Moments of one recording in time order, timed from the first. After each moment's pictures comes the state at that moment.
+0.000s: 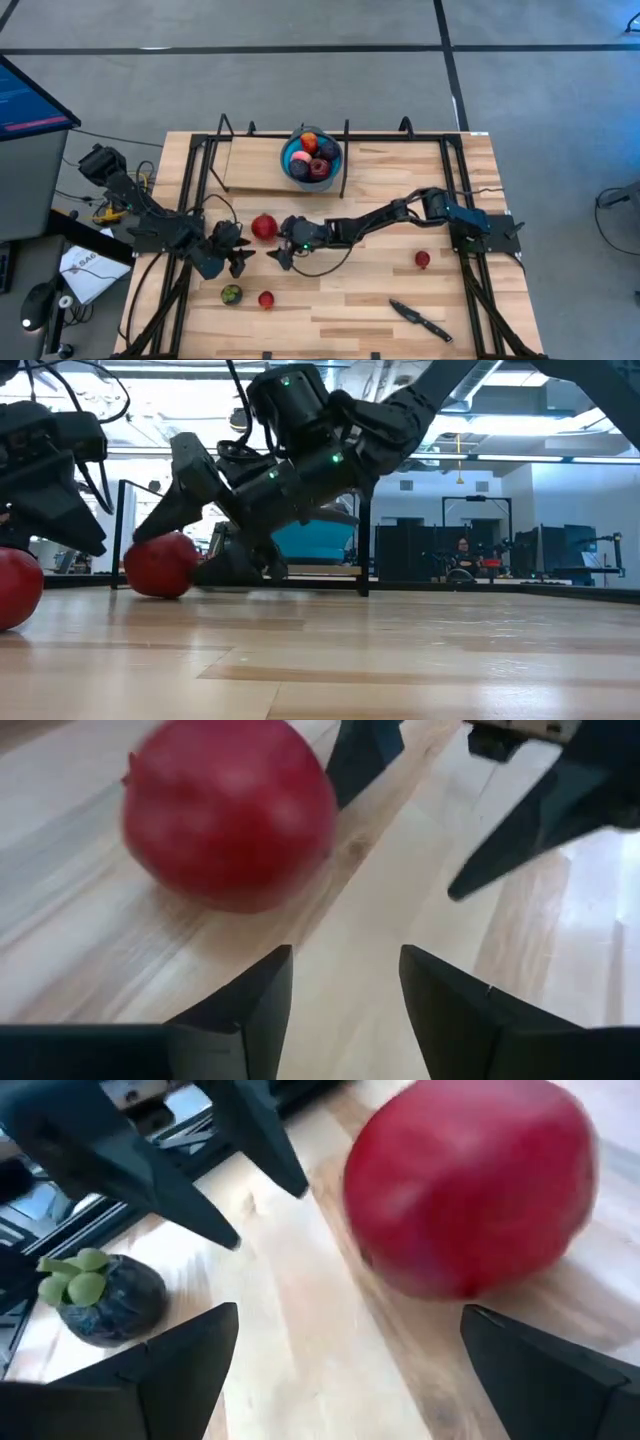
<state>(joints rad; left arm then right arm) -0.70 1.00 0.31 -0.30 -0.69 -1.19 0.11 2.33 1.48 0.36 0.13 0.62</state>
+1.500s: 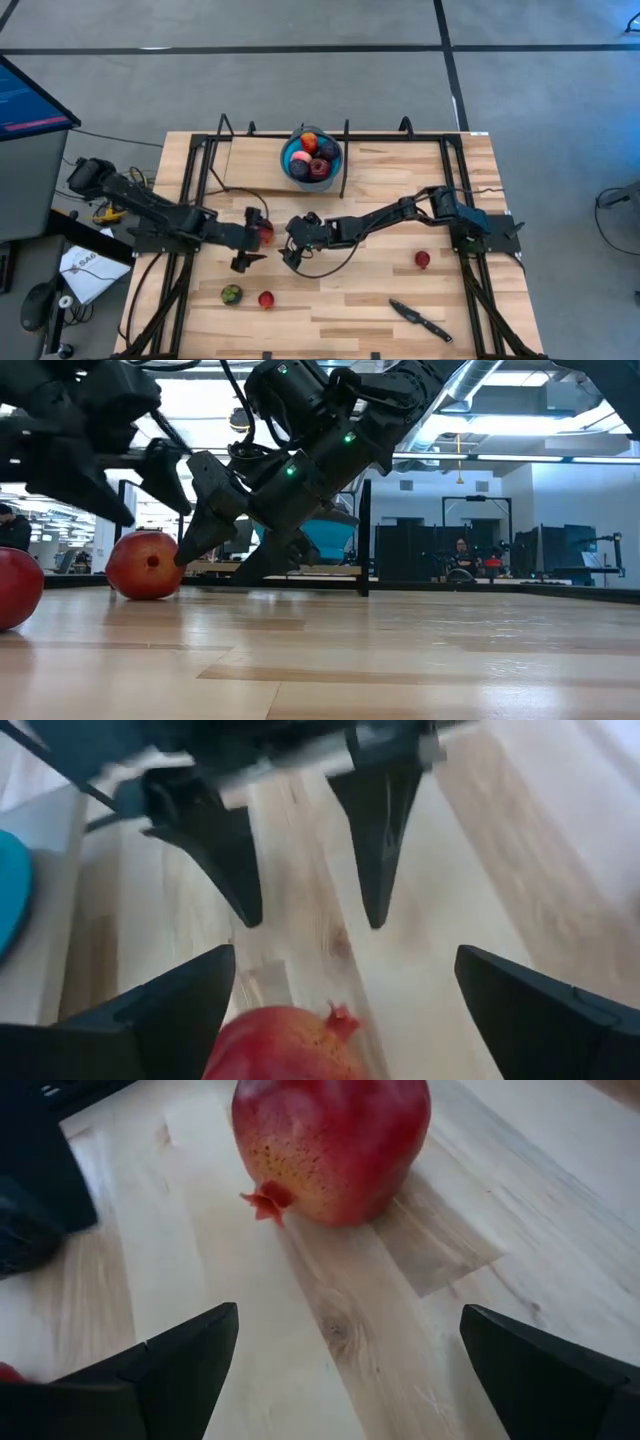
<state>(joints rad) -0.33 1.06 0.45 -0.19 -0.31 0.16 0.13 2.25 1.48 0.06 0.23 0.55</state>
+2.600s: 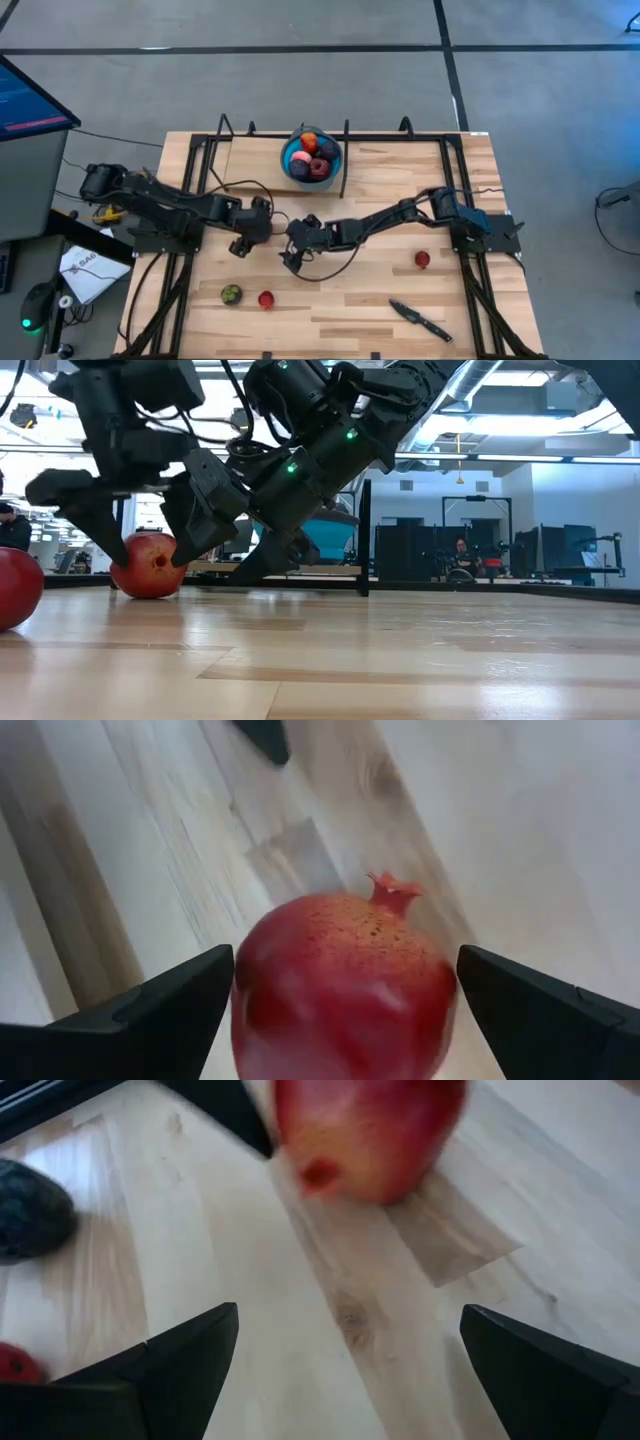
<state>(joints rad) -0.11 1.29 0.65 -0.56 -0.21 0.42 0.15 2.25 1.49 0.05 0.23 0.54</state>
